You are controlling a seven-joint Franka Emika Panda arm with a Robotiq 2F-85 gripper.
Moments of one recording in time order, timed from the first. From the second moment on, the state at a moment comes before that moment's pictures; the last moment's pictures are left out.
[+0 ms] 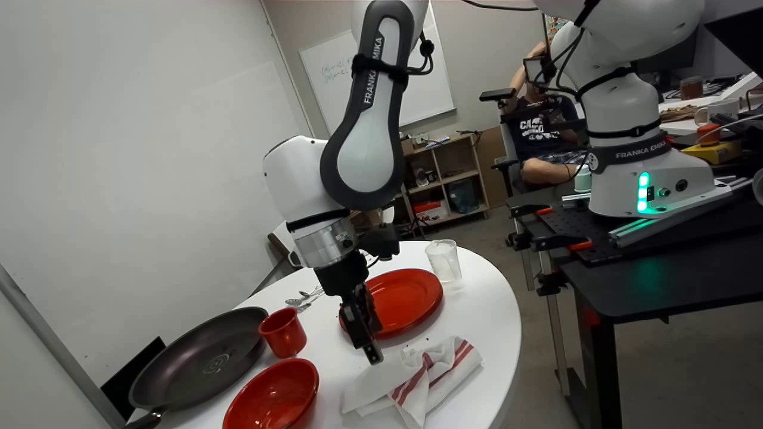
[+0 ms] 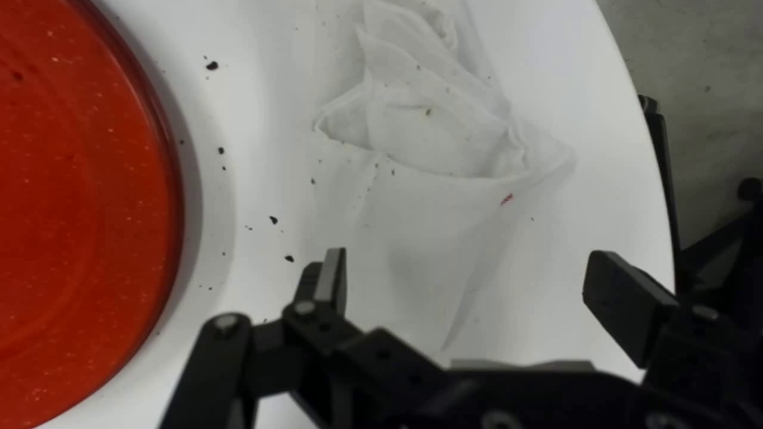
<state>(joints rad) 0.28 0.62 0.16 -1.97 0.10 2.54 0.13</state>
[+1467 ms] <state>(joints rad) 0.28 0.66 0.22 -2.15 0.14 2.67 0.14</state>
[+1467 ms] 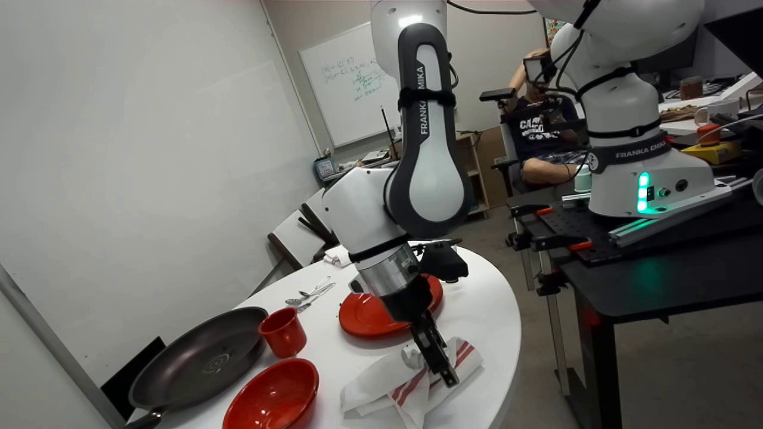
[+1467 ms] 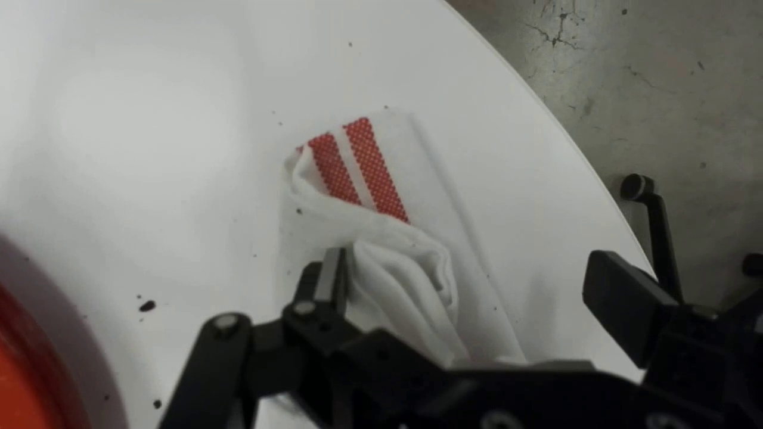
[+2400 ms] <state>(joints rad) 0.29 0.66 0.20 -2.12 0.10 2.77 0.13</state>
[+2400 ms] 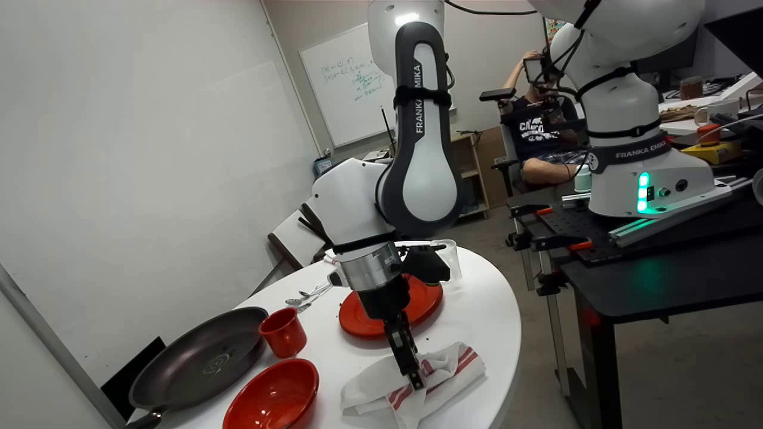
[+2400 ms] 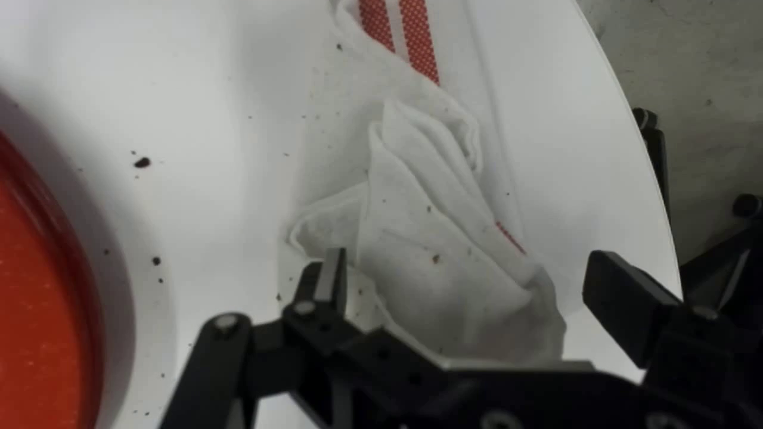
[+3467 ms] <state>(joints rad) 0.35 0.73 0.16 -2.11 0.05 2.80 0.14</state>
